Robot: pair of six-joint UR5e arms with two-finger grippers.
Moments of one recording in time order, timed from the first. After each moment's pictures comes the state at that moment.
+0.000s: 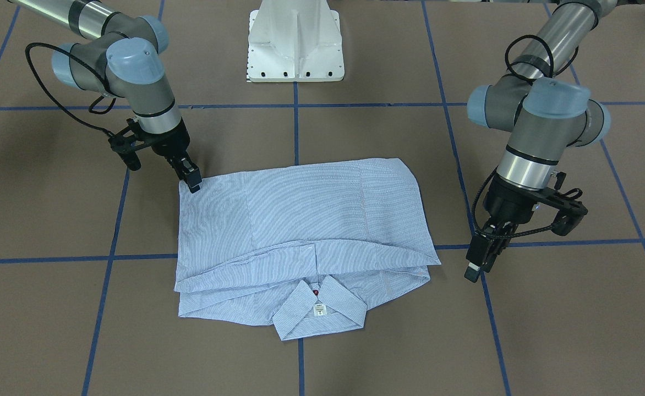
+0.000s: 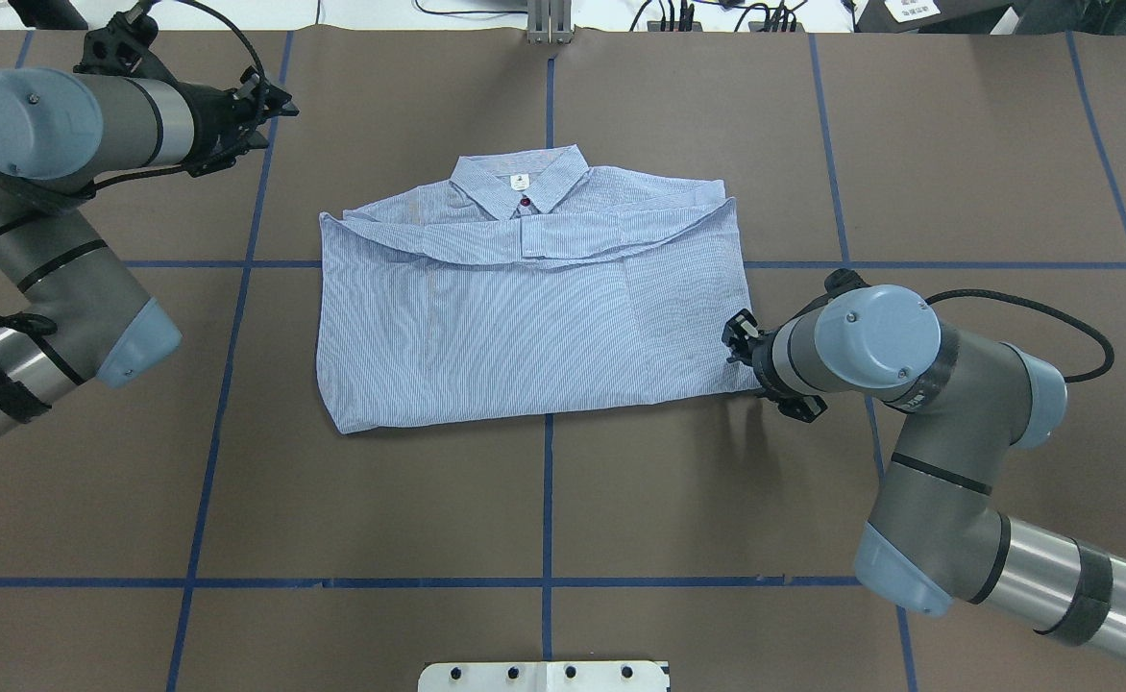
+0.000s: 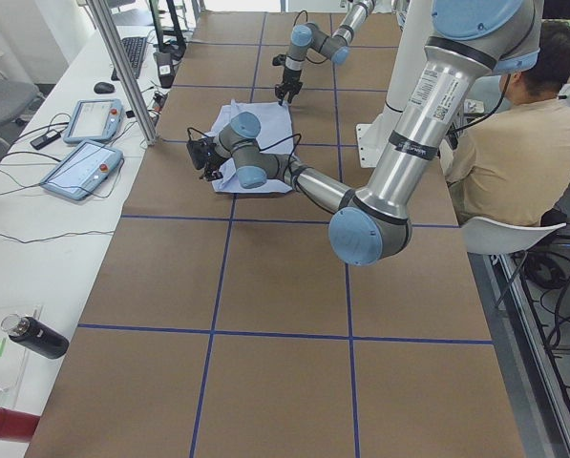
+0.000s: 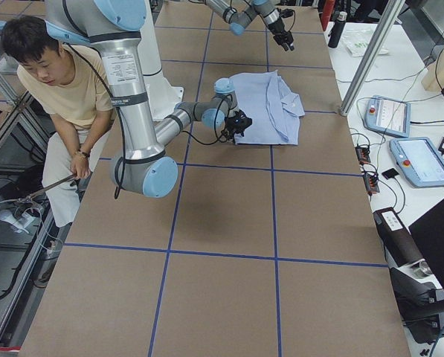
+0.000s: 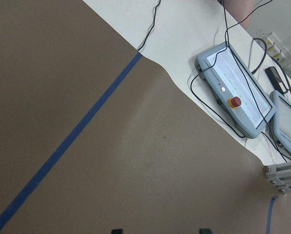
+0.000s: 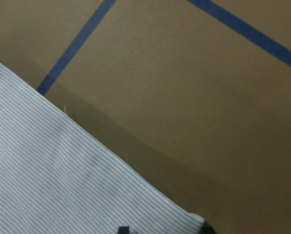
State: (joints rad) left arm -0.88 -2.02 -1.49 -2.38 -1.69 -1.72; right arm 0.52 -1.28 1.79 -1.26 1.72 2.11
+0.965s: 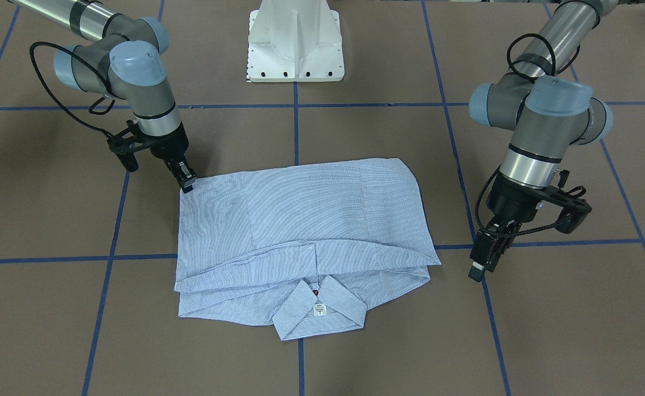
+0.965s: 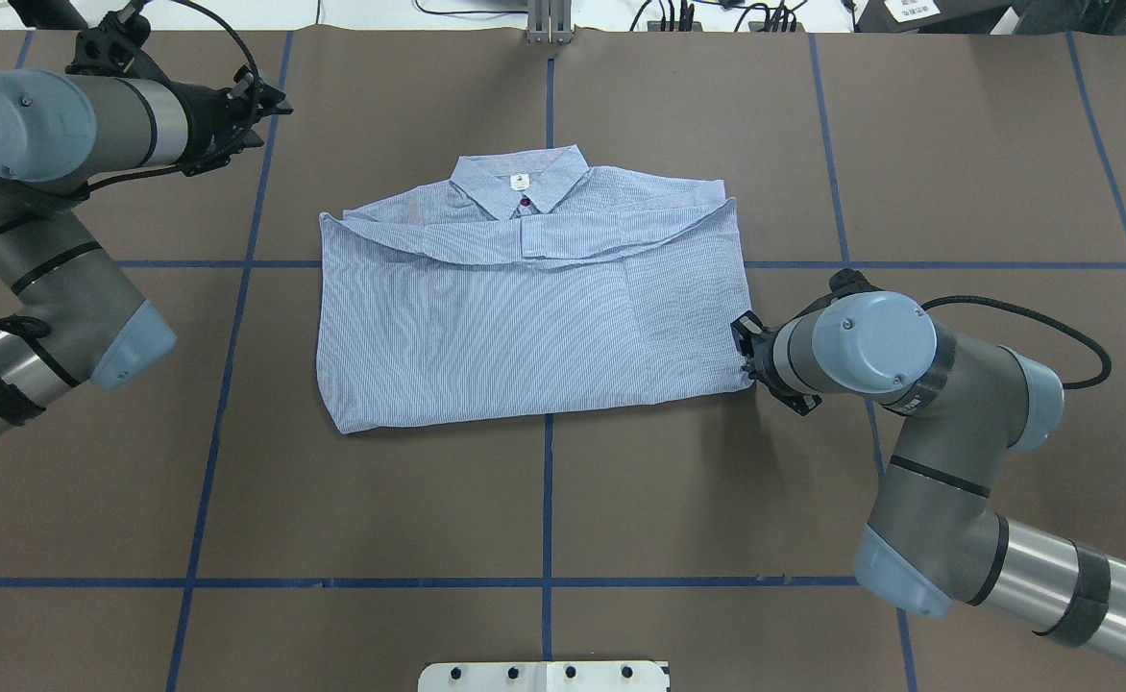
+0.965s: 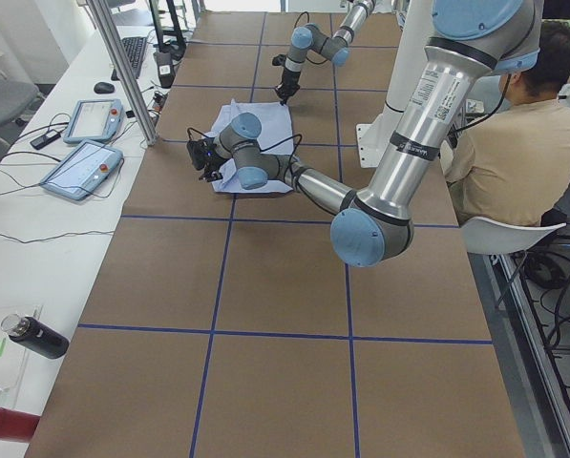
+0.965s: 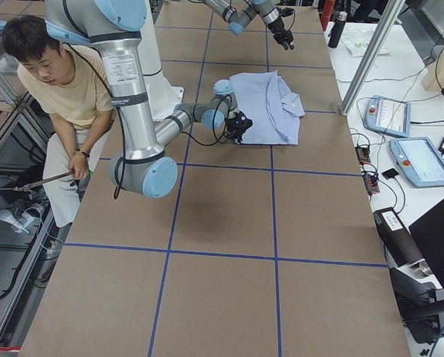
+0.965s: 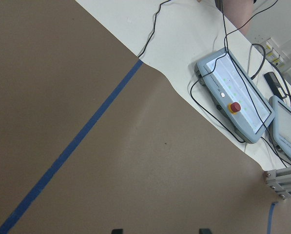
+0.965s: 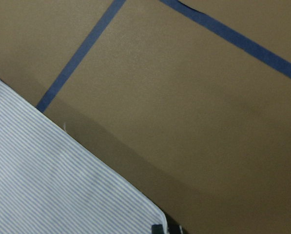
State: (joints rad) left arm -0.88 -2.01 -1.50 -2.38 -1.68 -1.71; right arm 0.52 -1.28 1.78 -1.26 1.68 2.14
